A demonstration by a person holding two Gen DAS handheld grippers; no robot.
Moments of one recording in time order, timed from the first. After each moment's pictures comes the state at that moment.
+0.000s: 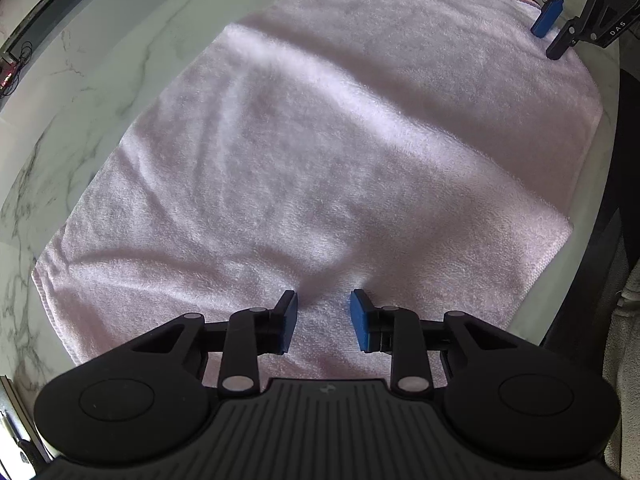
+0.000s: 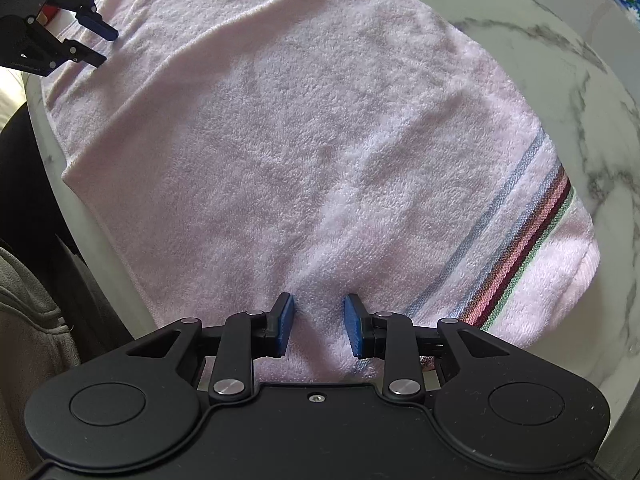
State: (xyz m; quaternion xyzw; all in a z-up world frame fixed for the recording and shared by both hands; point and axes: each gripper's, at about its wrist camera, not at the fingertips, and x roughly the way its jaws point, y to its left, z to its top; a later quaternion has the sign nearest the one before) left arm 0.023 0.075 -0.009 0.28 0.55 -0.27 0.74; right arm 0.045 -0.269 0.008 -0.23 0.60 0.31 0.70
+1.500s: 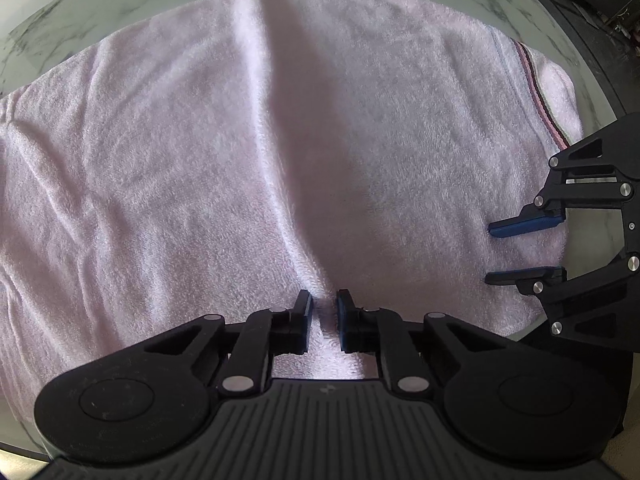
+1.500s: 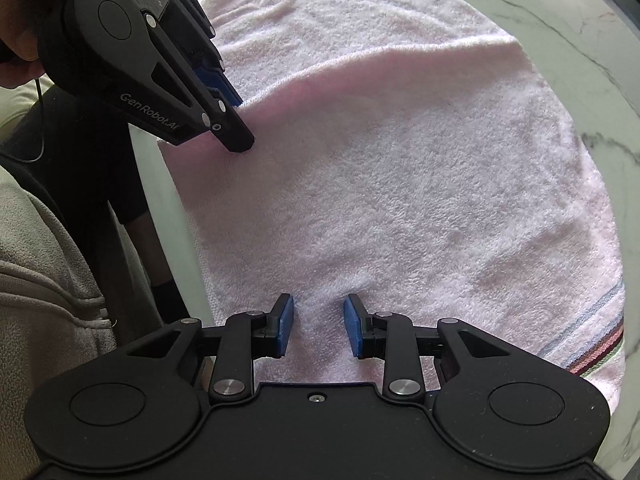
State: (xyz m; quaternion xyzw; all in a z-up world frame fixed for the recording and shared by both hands) left arm 0.037 -0.013 -0.002 0.03 0.64 -0.13 0.75; right arm 0.007 -0.191 0.007 -0.31 0.54 0.42 0.65
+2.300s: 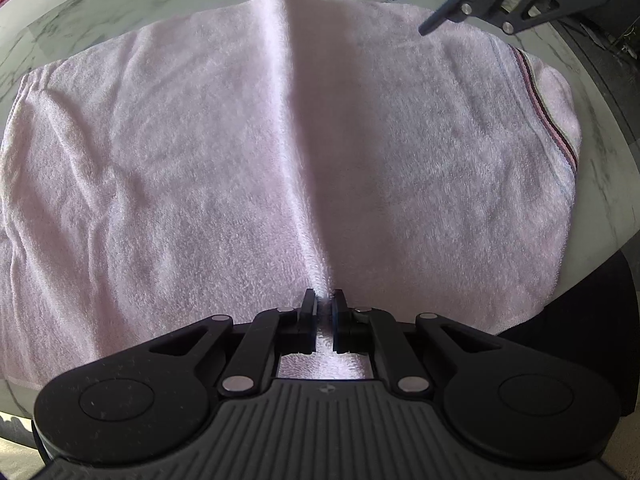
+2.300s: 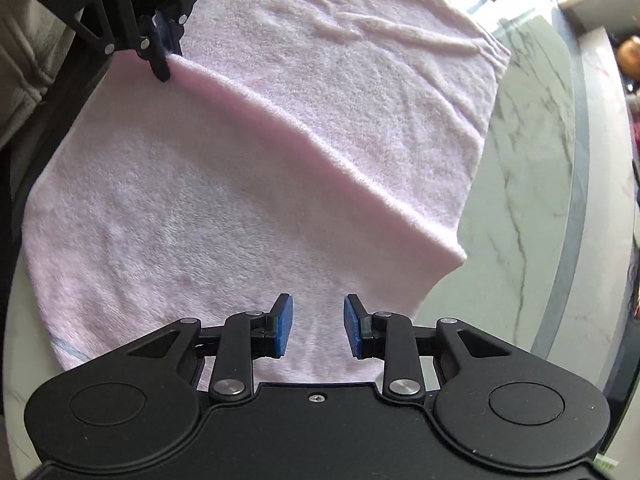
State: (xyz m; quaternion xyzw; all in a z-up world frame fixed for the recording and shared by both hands) left arm 0.004 -0.010 0.001 0.03 0.62 -0.12 0.78; right arm 0.101 -0.131 0.049 -0.69 0.22 0.56 0.40
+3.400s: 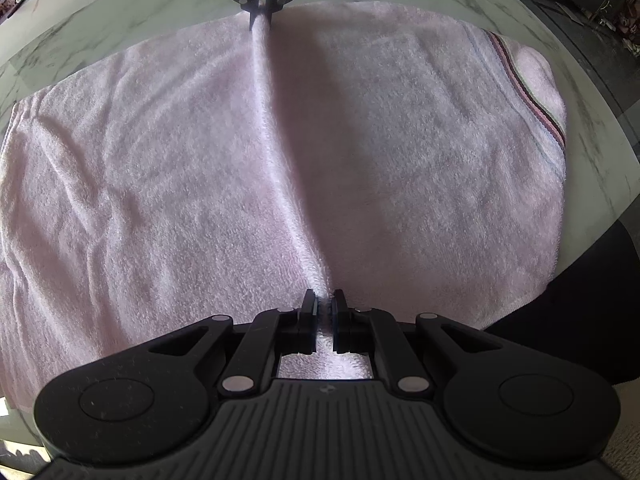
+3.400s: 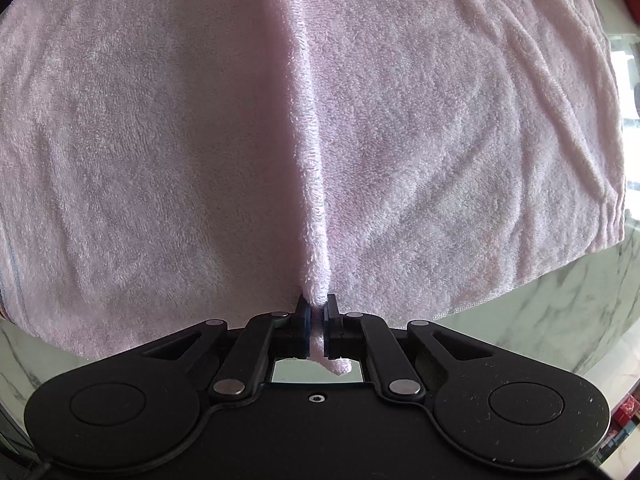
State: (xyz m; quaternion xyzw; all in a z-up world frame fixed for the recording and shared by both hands) left arm -0.005 -0.006 -0.001 0.05 0.60 -0.15 0.78; right arm 0.151 -0.071 -0.020 -0.80 0.06 0.58 0.12
